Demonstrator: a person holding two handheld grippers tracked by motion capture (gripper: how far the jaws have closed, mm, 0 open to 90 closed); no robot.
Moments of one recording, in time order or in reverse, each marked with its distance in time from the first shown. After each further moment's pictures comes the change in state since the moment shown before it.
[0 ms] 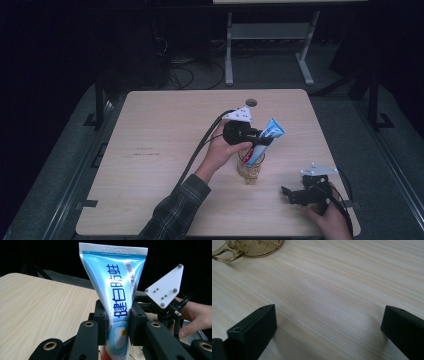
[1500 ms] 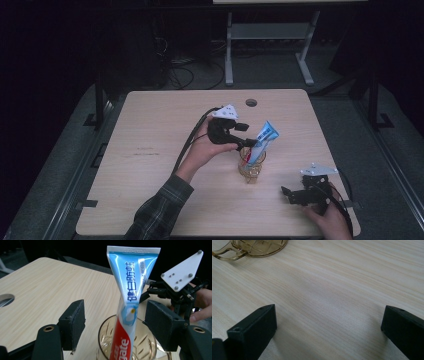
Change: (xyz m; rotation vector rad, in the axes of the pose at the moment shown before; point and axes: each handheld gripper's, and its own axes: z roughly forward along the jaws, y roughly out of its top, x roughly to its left) left arm 0.000 -0.001 -0.045 0.102 0.149 -0.025; right arm 0.000 0.000 0.000 -0.001 0.000 -0.002
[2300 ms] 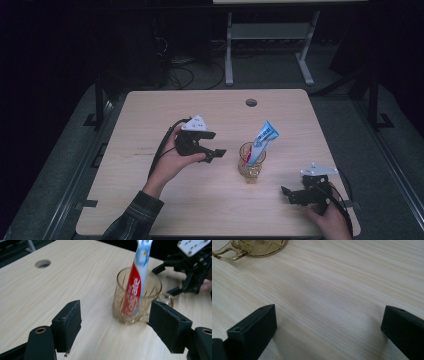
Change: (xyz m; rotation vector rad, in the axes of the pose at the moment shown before) left arm -0.011 -0.048 -0.073 0.092 0.168 -0.042; right arm 0.000 0.000 0.000 0.000 -0.001 -0.001
